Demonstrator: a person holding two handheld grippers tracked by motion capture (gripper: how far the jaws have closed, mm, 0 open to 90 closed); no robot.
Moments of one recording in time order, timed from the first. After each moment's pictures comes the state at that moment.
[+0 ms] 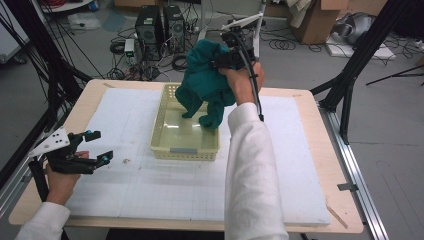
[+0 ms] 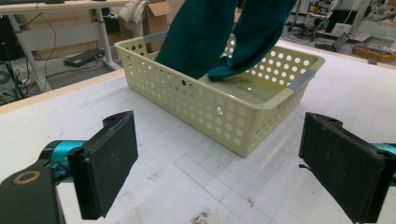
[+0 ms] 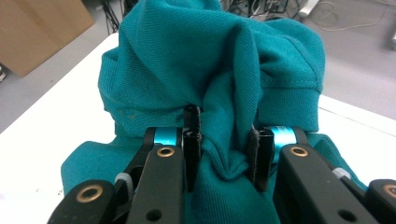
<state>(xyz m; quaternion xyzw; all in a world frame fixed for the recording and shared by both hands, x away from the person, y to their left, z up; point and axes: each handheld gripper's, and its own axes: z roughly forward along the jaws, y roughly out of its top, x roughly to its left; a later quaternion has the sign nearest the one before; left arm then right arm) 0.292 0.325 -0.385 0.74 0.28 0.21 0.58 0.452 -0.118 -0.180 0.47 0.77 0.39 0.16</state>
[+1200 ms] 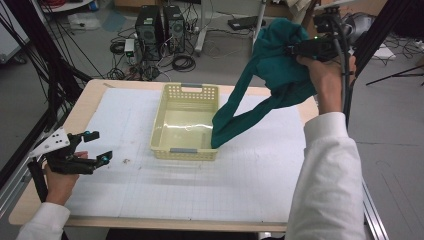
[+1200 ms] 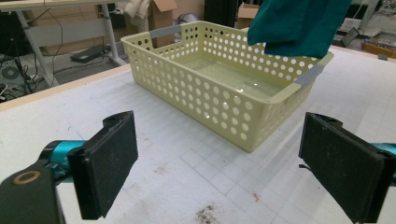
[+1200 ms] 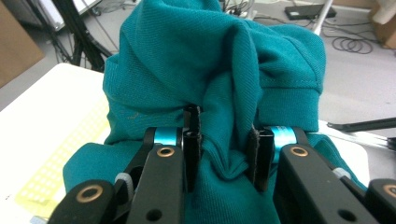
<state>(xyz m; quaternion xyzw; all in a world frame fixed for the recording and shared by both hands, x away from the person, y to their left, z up) 0.291 0.326 -0.385 0.74 0.29 0.21 0.57 0.391 -0.266 -0.111 0.52 0.72 0.39 0.25</state>
